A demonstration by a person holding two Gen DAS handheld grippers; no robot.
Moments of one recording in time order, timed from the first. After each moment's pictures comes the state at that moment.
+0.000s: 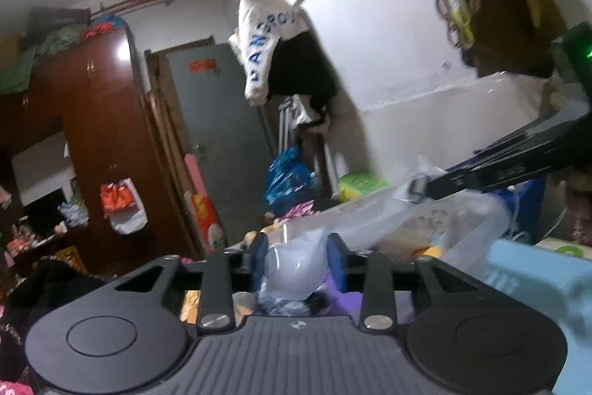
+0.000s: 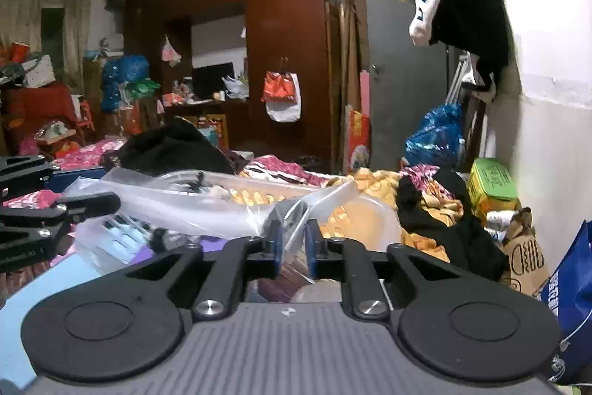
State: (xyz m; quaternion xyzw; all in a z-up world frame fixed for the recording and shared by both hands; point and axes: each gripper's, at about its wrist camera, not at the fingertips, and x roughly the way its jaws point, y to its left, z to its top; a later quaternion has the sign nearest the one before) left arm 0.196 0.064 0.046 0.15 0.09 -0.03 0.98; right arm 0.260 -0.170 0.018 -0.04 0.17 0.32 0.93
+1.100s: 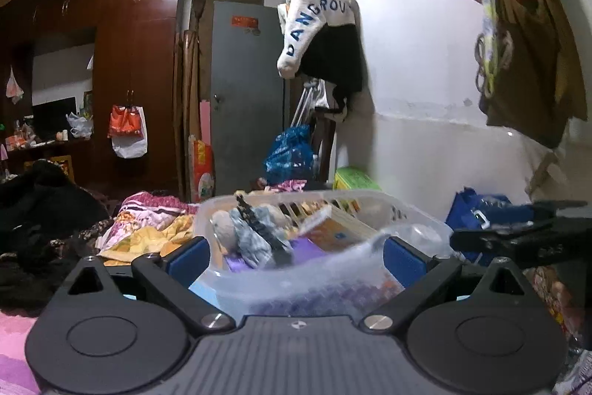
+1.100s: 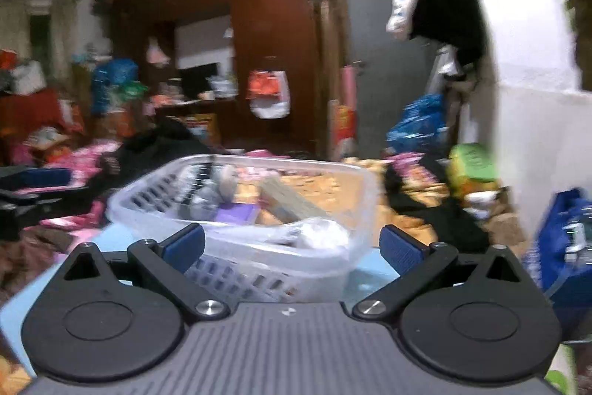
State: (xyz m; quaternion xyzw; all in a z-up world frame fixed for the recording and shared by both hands) left arm 0.133 0.067 0.064 0.00 0.14 -0.02 0.99; right arm 0.195 -0.198 0.028 -0.03 0.17 0.28 0.95
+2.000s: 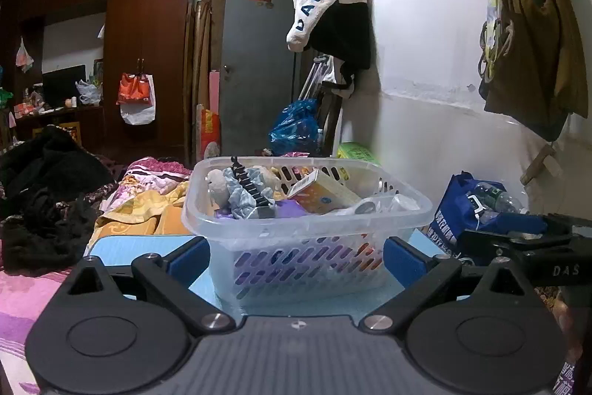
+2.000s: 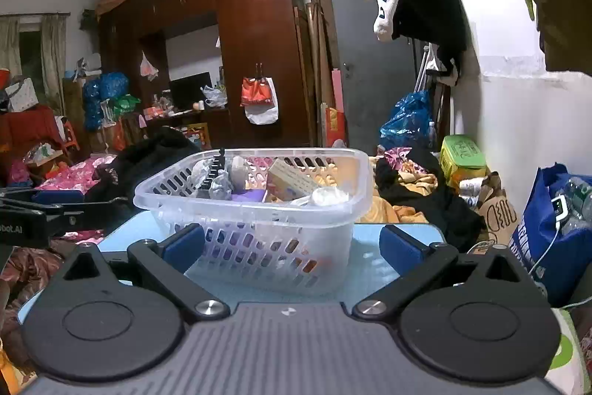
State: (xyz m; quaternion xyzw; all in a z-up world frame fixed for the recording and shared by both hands) left arm 0.111 0.054 0.057 -0.03 0.19 -0.01 0.98; right arm 0.153 -0.212 0.018 0.00 0.17 0.28 0.95
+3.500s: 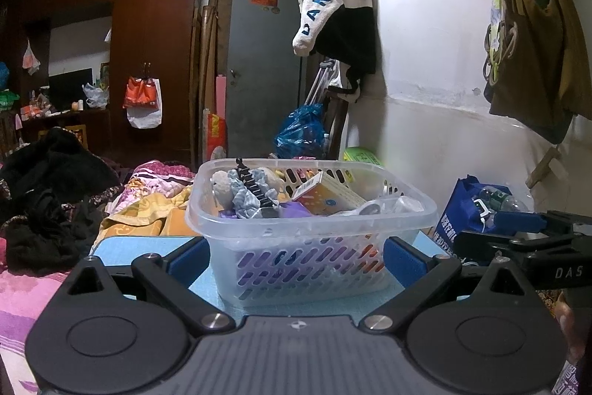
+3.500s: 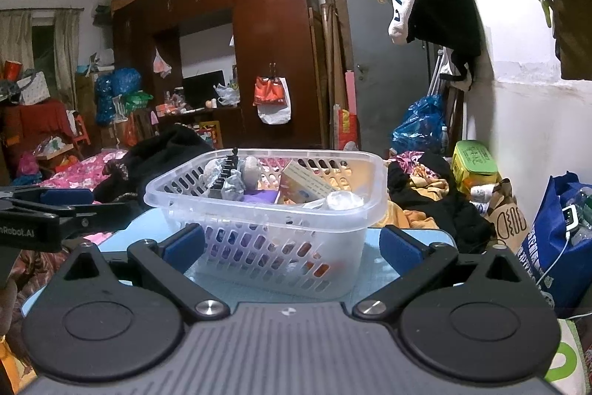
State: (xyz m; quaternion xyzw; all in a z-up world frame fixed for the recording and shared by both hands) left arm 0.110 0.047 0.053 -0.03 0.18 0.01 0.98; right arm 0.151 -0.205 0.017 0.00 0.17 0.30 0.94
